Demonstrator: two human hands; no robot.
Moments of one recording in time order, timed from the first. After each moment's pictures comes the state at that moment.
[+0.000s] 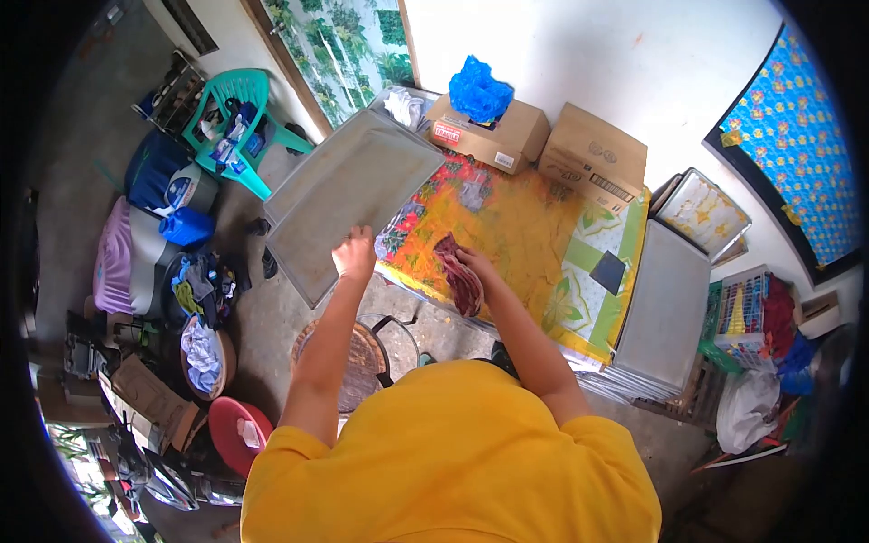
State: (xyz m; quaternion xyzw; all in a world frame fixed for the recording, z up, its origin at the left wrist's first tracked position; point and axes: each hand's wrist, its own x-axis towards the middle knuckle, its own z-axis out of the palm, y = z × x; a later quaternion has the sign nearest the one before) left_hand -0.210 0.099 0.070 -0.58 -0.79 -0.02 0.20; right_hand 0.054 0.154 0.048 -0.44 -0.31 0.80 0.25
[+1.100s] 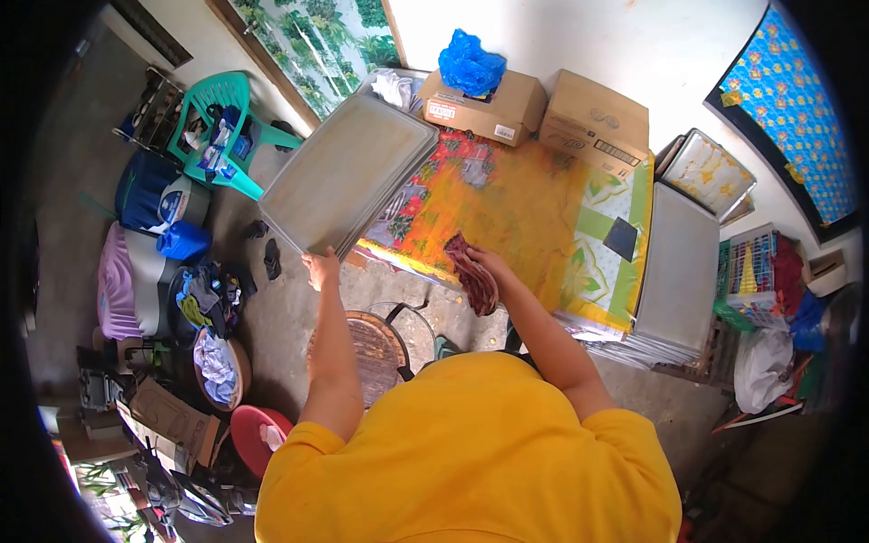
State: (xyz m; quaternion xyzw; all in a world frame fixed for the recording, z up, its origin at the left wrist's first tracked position) left_hand -0.324 0.068 0.006 -0.18 -0.95 -0.17 -0.20; right_hand 0.056 0.119 0.034 -0.46 -0.26 0.82 0.23
